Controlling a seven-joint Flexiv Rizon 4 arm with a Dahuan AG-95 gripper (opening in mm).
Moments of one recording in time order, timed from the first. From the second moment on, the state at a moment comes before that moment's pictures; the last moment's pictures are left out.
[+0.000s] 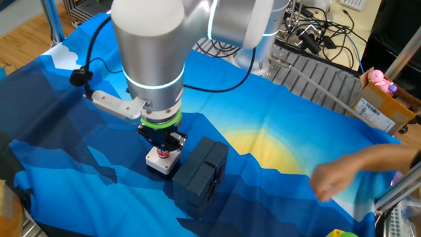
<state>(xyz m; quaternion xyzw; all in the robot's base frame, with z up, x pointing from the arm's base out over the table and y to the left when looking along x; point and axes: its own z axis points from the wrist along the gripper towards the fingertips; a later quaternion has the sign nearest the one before) 0.588 -0.014 0.091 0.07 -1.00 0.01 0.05</state>
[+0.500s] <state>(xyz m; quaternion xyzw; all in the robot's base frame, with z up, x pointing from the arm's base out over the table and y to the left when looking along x) 0.593 -0.017 0.092 0.07 -1.00 0.01 0.04</state>
